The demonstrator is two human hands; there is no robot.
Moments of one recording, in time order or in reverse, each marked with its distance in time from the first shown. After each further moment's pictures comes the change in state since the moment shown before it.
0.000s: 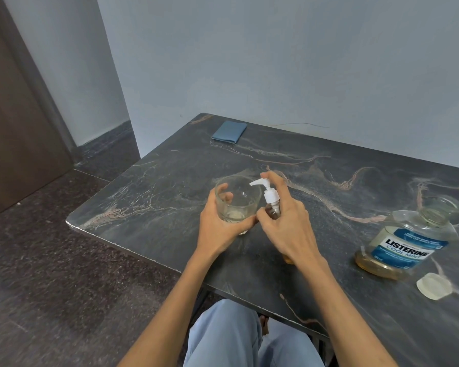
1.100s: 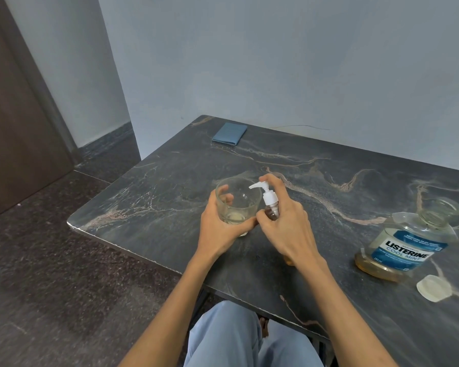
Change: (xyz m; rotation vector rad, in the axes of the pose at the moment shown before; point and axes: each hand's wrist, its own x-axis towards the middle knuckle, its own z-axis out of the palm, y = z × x) left_hand 0.002 -0.003 0.001 -0.004 -0.008 -0.007; right_hand 0.001 -0.001 0.000 -0.057 -0.008 0.001
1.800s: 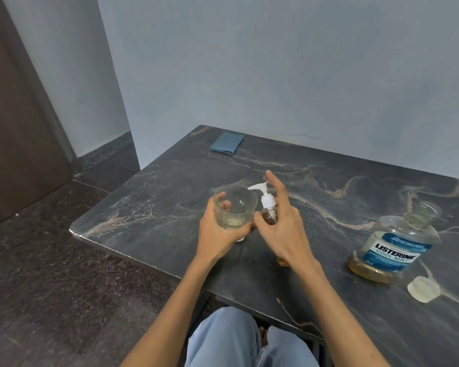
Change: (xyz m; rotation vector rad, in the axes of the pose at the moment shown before) left_hand -0.002 0.001 -0.001 -0.010 0.003 0.011; right_hand 0.003 0.007 0.003 0.199 0.051 -0.070
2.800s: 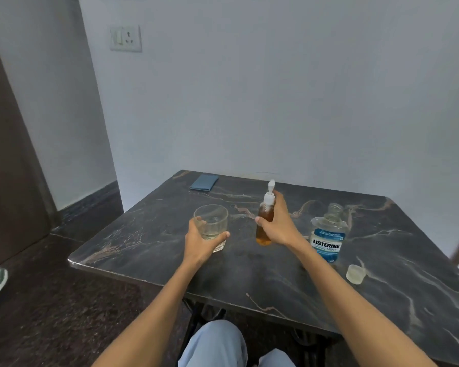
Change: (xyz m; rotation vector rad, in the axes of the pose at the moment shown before) left_hand -0.002 0.021 0.004 0.128 0.007 -0.031; right_hand -0.007 -0.029 -0.081 0.083 -0.031 0.223
